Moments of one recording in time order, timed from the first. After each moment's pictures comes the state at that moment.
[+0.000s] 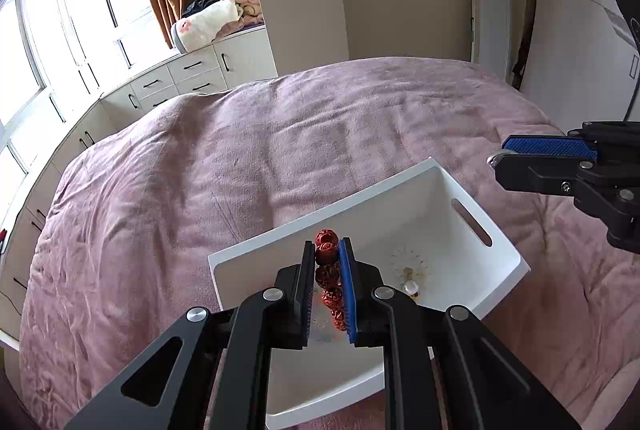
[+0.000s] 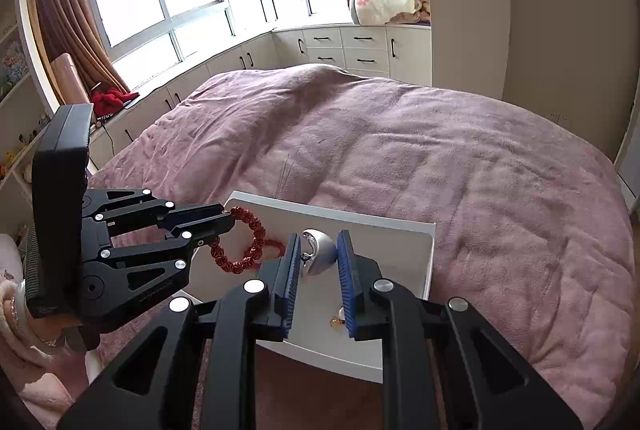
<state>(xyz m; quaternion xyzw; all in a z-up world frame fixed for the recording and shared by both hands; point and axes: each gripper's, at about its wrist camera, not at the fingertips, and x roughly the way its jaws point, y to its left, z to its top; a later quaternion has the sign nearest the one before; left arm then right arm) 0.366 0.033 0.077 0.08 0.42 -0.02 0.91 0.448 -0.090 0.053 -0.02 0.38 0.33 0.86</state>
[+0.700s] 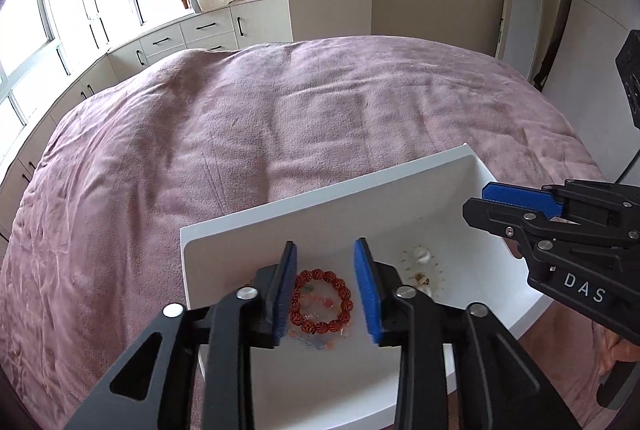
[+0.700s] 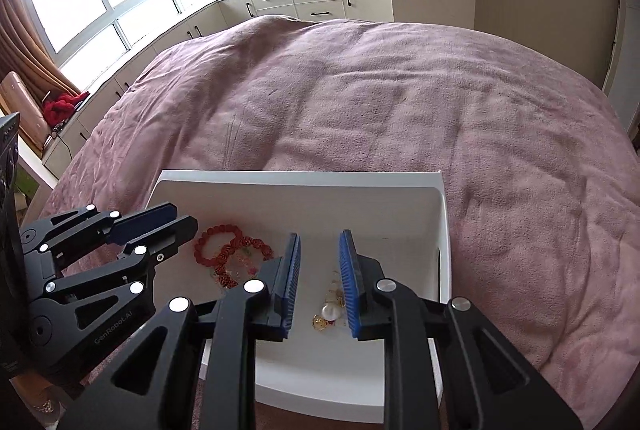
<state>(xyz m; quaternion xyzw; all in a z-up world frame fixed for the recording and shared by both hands) 0.393 0.045 0.030 0.03 0.44 0.01 0.90 0.488 -0.066 -0.023 -0.02 0.44 0.25 0.86</state>
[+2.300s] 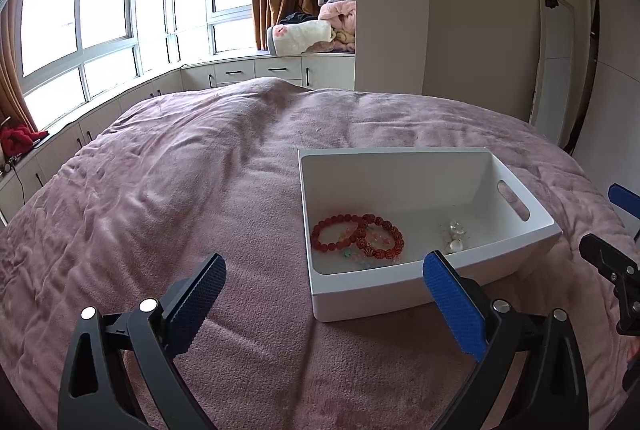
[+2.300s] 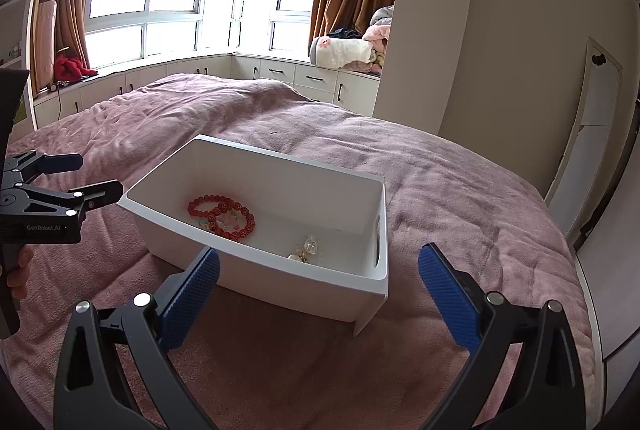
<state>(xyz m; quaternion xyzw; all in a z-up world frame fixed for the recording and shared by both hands) 0.223 0.081 0.010 -0.02 0.32 0.10 0.94 0.312 -0.113 -0.033 -0.12 0.24 0.23 0.94</state>
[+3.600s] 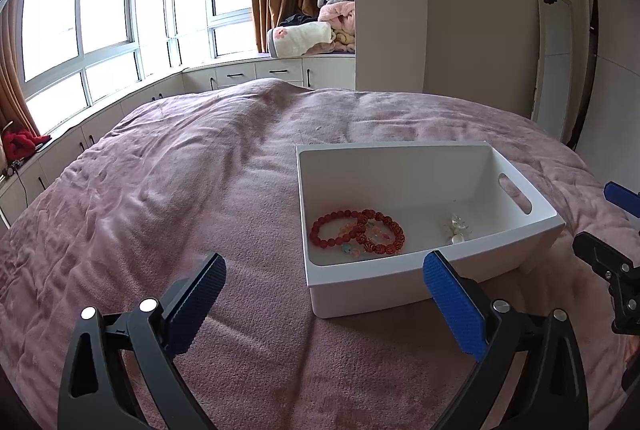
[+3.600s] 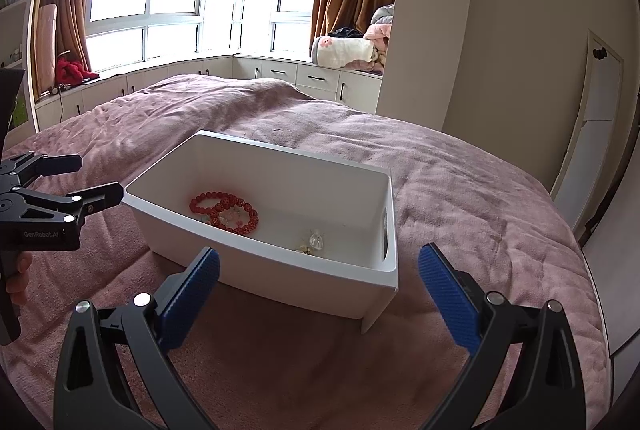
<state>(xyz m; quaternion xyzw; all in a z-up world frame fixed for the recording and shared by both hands) 0.220 0.075 0.003 -0.01 0.31 0.11 0.94 0.314 -0.112 -0.044 -0.11 0.24 0.23 0.94</state>
